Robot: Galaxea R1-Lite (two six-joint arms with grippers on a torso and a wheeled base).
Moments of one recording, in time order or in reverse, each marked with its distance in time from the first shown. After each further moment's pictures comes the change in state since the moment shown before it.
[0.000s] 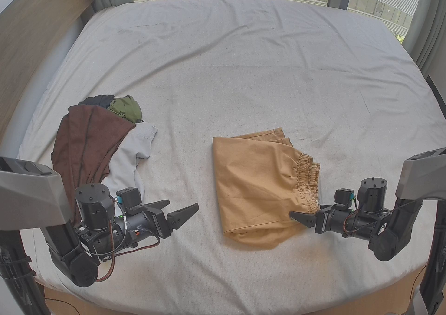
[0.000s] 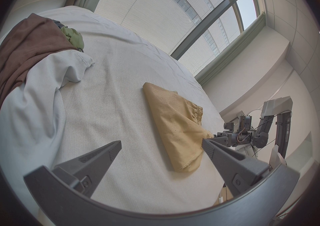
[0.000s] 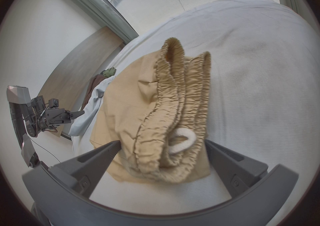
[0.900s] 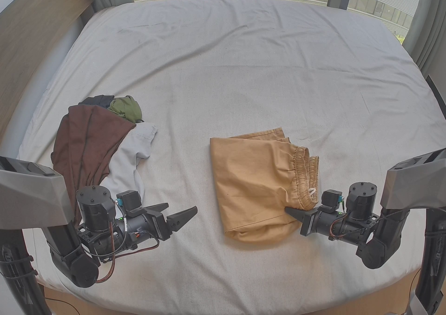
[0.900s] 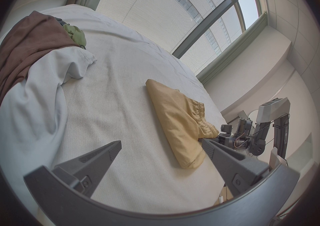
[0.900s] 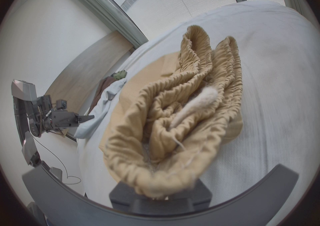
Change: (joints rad) left arm 0.006 0.017 0.010 -0.001 0.004 0.002; right arm 0.103 0.063 -0.022 -0.154 -0.041 0.043
